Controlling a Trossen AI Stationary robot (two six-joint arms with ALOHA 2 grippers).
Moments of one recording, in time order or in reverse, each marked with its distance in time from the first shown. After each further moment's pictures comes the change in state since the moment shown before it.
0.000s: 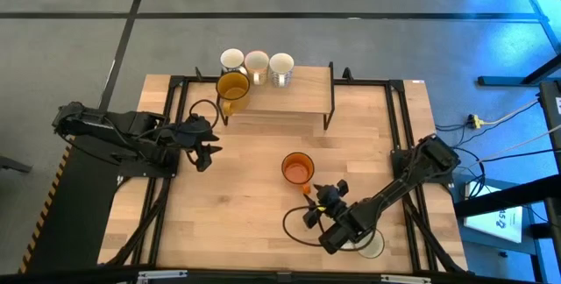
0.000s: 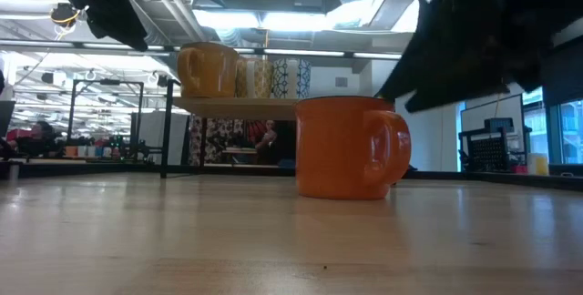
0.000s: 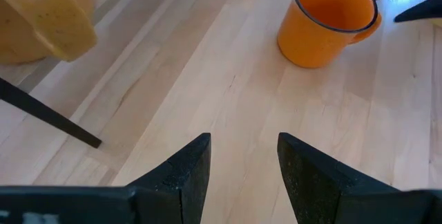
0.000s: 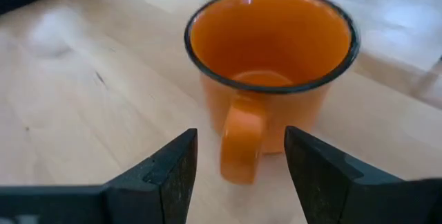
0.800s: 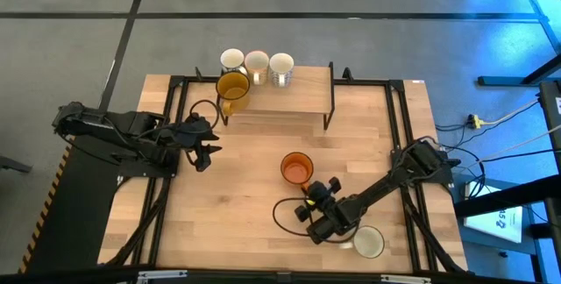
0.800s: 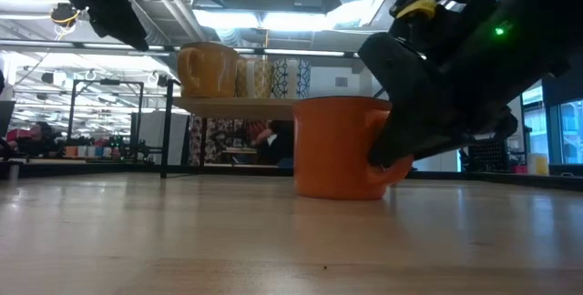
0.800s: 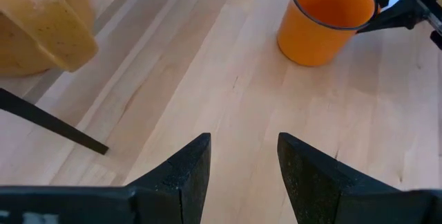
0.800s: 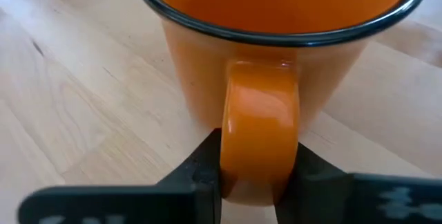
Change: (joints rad) left arm 0.001 -0.001 0.000 -0.001 -0.006 0.053; right arm -0.078 0.108 -0.004 0.098 -0.093 -0.056
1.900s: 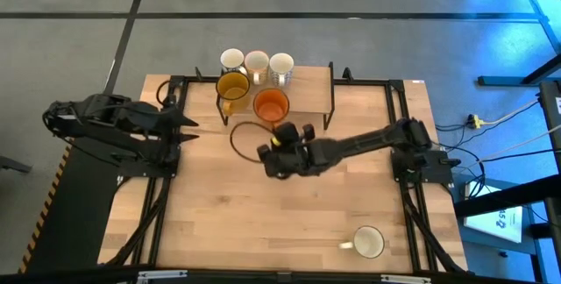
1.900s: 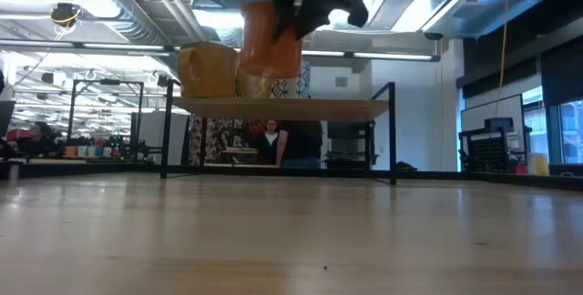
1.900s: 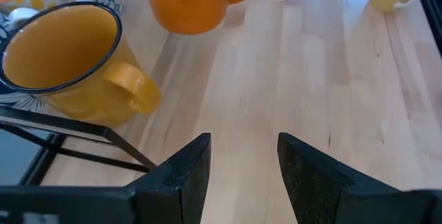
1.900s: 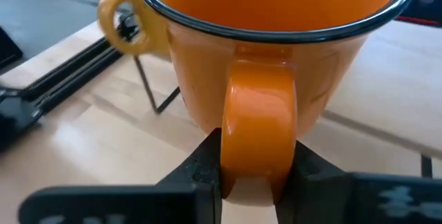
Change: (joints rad) left arm 0.000 -0.129 0.291 -0.314 0.019 0.262; right arm -0.394 -0.030 0.559 -0.194 0.089 -0.411
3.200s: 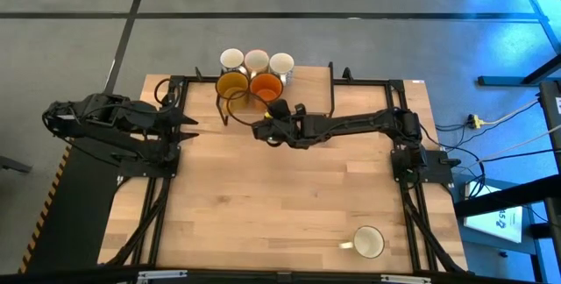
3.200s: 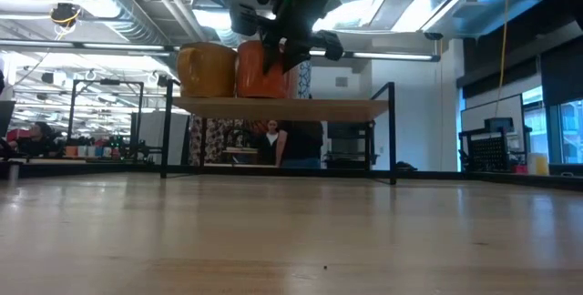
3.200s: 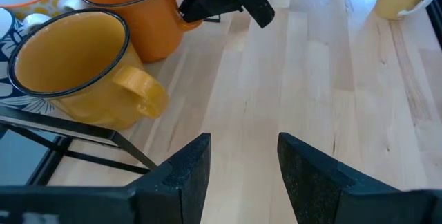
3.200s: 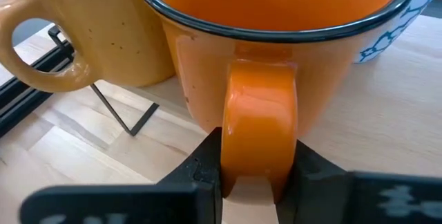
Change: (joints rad) left arm 0.000 -0.010 0.000 0.010 -0.022 0.000; right arm -0.210 0.045 0.000 0.156 -0.183 -0.153
